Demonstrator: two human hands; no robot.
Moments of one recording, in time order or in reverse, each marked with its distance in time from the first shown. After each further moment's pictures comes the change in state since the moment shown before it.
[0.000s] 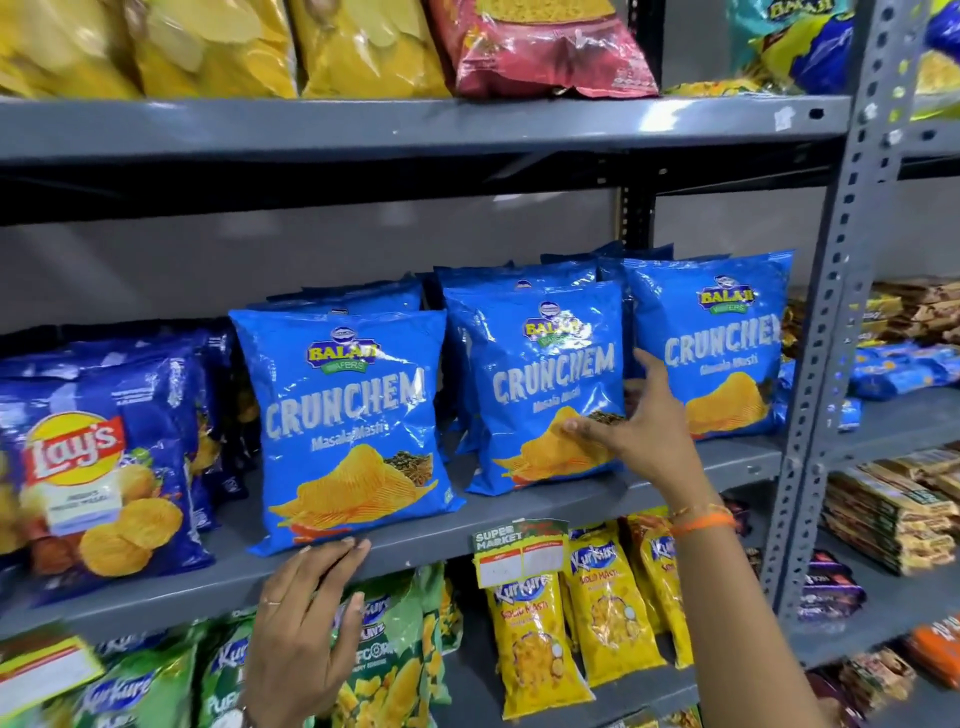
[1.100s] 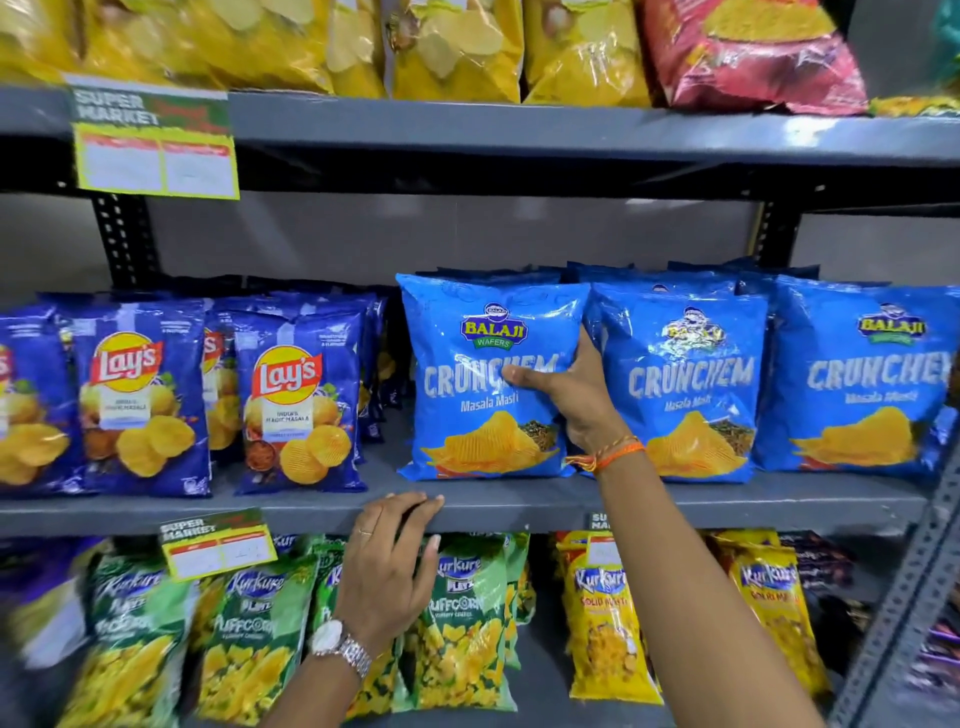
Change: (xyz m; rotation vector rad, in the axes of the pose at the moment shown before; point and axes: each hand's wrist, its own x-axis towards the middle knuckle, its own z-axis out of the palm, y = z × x) left_hand -0.021 -0.038 -0.025 0.069 0.027 -0.104; right_hand -0.001 -0.110 0.173 0.708 -0.364 -0.036
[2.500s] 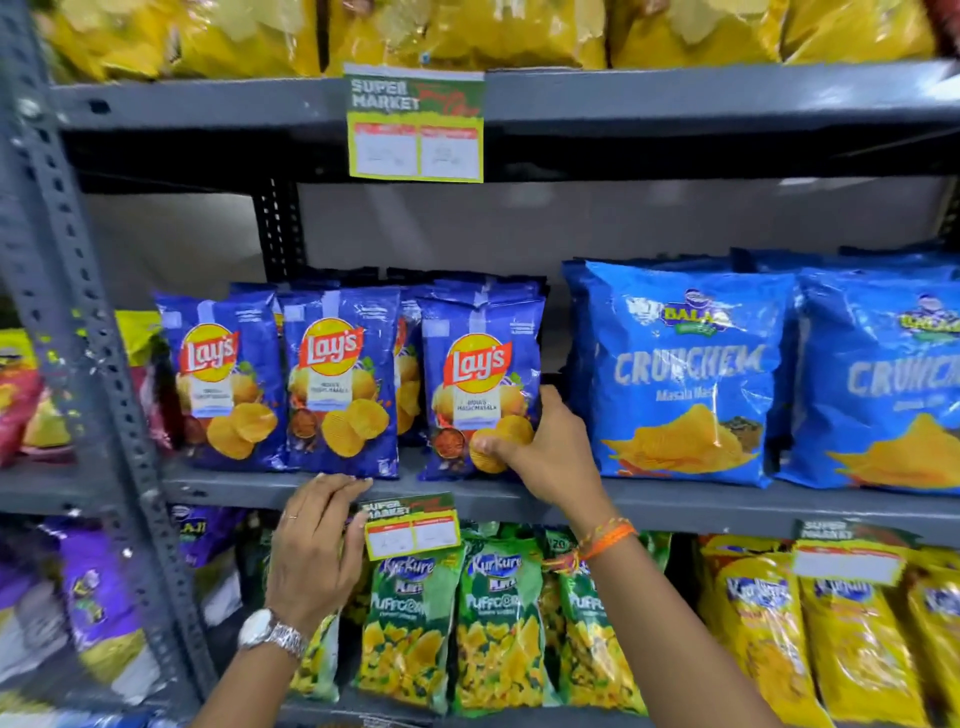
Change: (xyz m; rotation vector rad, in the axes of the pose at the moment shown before) left_hand -0.051 -0.213 -0.139 0.138 0.035 -0.107; right_hand -0.075 0.053 0.214 -0.653 -0.036 0.003
